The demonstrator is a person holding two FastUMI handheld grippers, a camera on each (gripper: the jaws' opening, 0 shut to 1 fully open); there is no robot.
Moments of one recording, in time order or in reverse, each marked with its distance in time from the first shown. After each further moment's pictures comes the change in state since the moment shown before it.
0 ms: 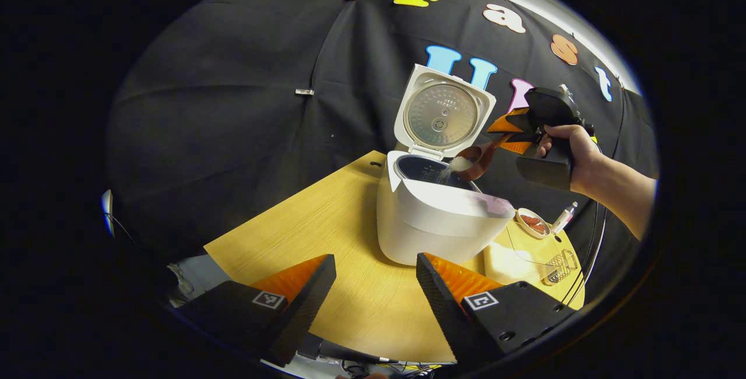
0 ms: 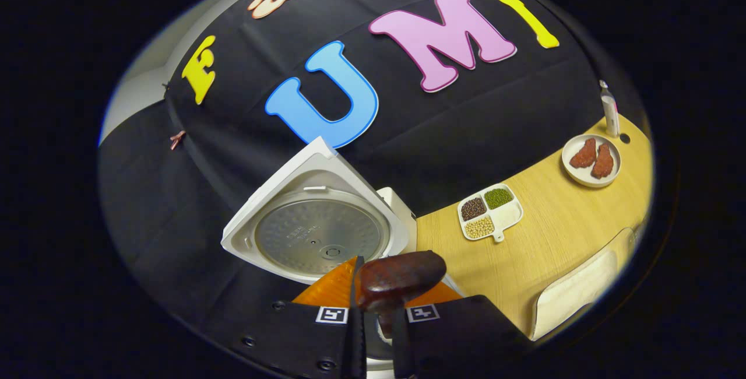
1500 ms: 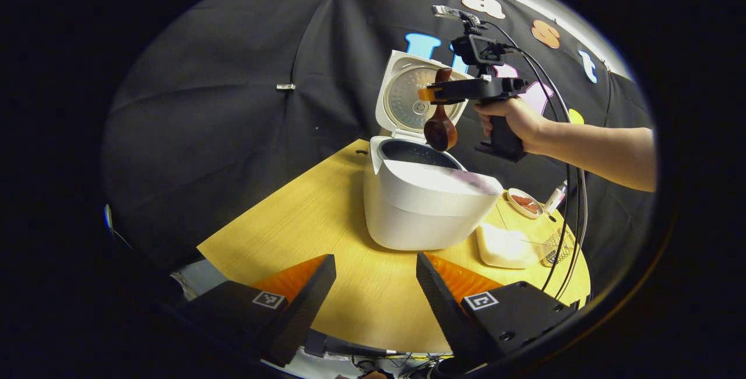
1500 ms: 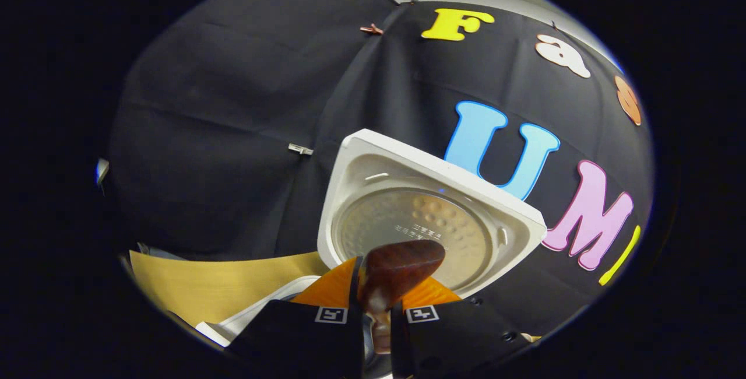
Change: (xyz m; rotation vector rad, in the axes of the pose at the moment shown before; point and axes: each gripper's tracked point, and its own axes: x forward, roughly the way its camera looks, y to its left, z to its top) left arm -0.004 -0.013 -0.025 0.069 0.058 -0.061; right arm 0.021 0.114 -0.063 -1.095 -0.118 0.263
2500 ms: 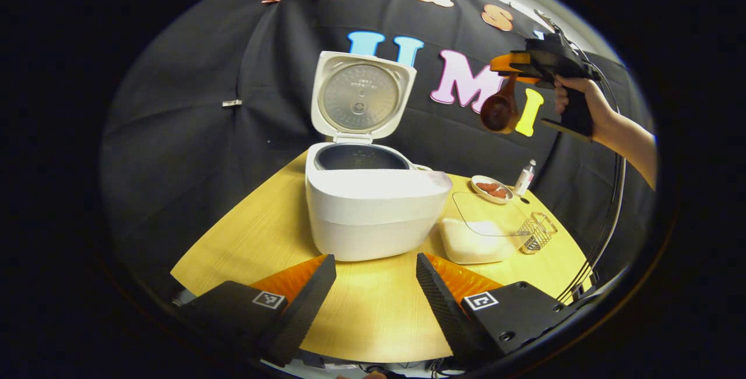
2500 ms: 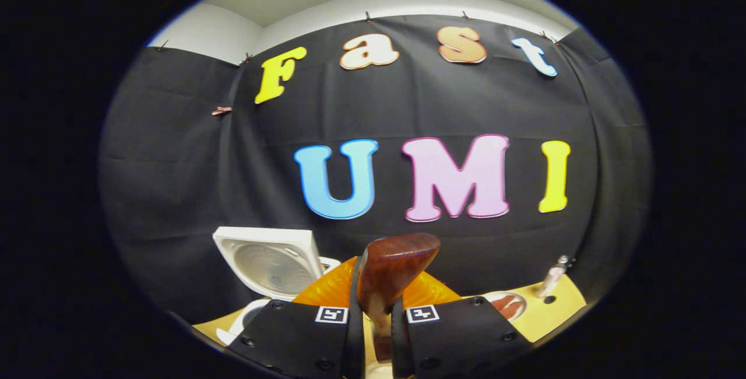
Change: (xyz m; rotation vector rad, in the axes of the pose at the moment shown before) left arm 0.025 -0.089 0.002 0.165 0.001 -0.180; right arm -0.232 -0.270 -0.018 0.526 -0.116 -0.465
